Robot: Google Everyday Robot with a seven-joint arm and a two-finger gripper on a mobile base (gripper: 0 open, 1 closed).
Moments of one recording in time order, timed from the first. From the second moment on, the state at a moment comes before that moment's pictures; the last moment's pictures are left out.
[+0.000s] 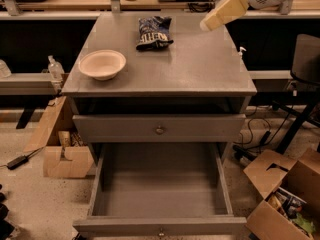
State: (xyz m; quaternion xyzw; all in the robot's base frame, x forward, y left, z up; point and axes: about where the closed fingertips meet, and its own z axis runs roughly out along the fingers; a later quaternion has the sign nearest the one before) arm 0.687 -0.170 1.058 -0.45 0.72 -0.02 0.52
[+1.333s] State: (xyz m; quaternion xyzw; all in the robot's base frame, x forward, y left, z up) arm 0.814 -0.082 0.992 -0.43 0.74 0.00 0.52
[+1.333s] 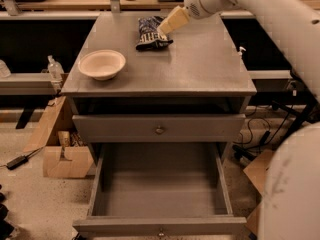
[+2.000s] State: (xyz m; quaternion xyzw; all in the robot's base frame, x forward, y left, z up) arm 0.875 -0.056 0.962 -0.40 0.76 -0.01 0.51
